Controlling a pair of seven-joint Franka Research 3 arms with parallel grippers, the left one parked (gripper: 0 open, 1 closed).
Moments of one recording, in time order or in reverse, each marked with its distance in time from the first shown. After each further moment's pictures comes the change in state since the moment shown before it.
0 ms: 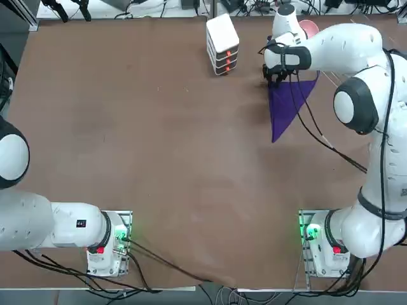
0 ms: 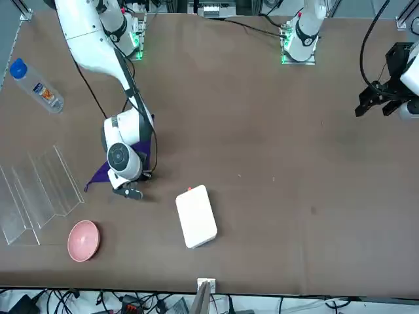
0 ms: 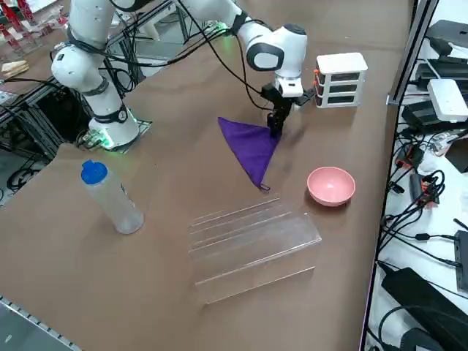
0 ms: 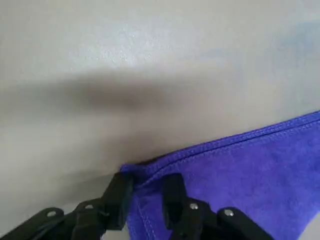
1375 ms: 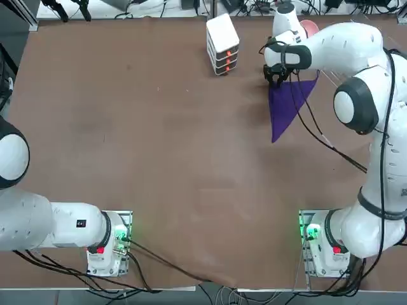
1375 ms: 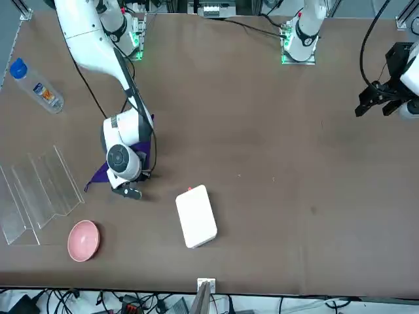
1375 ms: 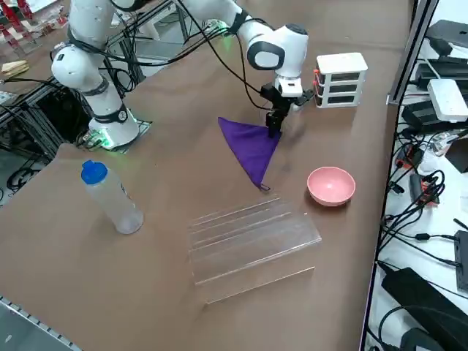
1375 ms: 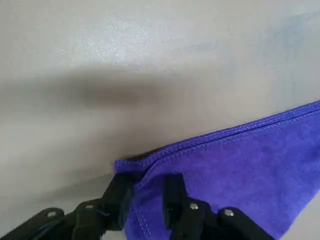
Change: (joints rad) arm 0.000 -0.001 -0.003 0.010 0.000 -0.037 0.006
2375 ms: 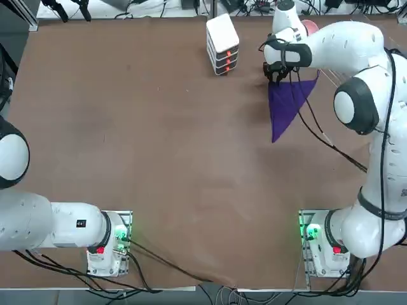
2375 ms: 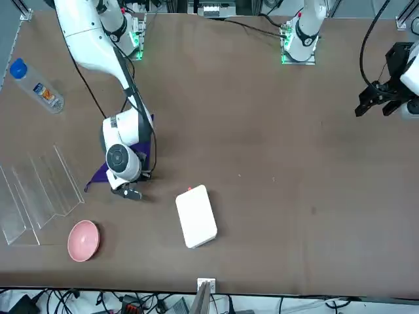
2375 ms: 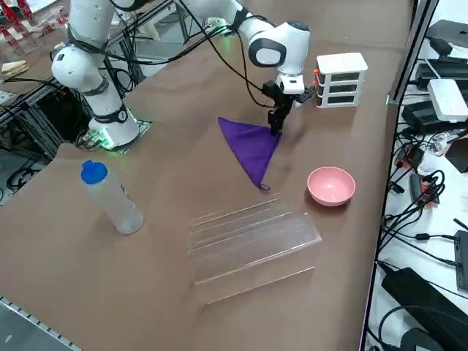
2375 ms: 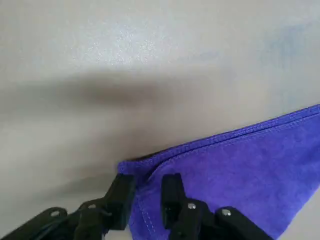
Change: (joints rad) arm 0.002 -0.003 0.000 0.019 0.000 -0.013 0.004
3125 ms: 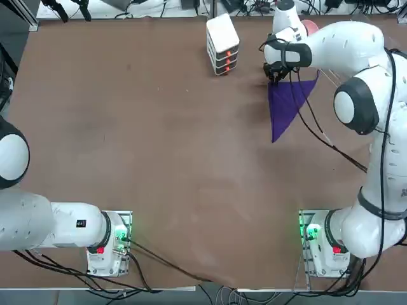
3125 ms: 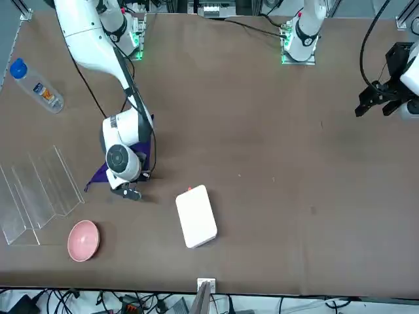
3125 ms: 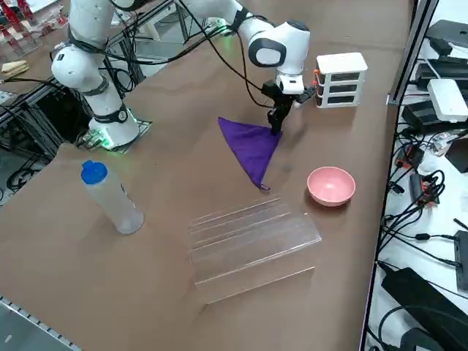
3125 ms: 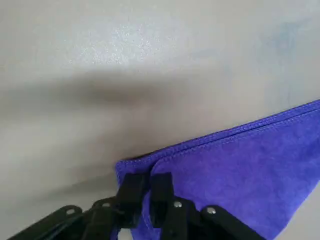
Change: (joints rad) arm 0.000 -0.002 0.000 0.000 0.000 -0.003 0.014
